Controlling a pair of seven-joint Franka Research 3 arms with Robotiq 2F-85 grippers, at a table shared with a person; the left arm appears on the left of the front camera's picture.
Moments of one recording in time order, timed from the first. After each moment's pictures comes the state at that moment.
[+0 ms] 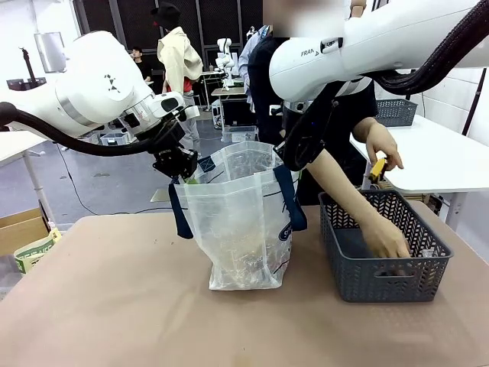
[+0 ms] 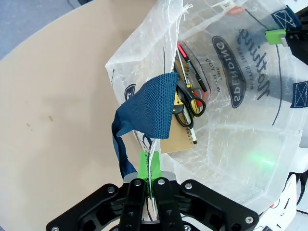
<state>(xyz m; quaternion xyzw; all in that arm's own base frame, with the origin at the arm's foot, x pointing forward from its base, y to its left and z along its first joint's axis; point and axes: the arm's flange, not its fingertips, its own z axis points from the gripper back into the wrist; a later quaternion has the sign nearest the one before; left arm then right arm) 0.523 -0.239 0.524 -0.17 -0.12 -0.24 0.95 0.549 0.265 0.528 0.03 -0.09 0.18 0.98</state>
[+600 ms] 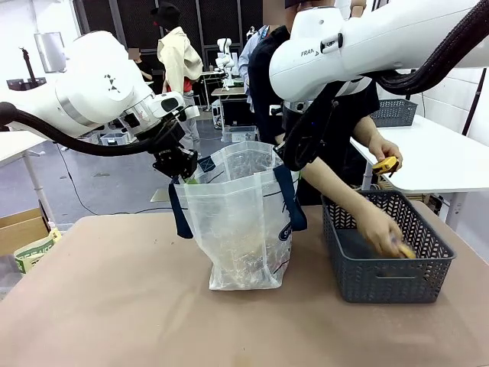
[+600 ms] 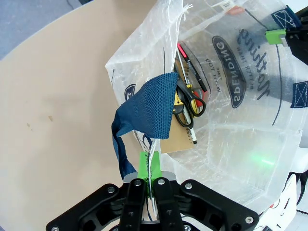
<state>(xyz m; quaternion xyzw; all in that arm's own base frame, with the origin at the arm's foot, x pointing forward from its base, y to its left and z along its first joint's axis) 0.523 -0.239 0.524 -0.17 -0.12 -0.24 0.95 0.549 0.265 0.528 0.03 -0.09 0.18 0.98</state>
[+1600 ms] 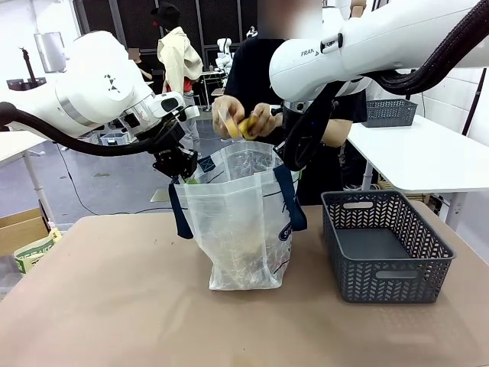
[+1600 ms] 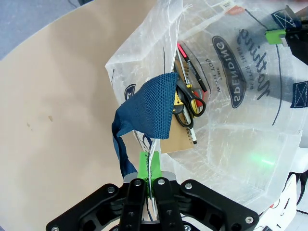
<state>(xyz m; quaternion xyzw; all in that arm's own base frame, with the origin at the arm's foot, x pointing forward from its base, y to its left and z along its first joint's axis) 0.523 -0.239 0.524 -0.17 -0.12 -0.24 0.95 0.549 0.265 0.528 0.03 -0.09 0.18 0.98</state>
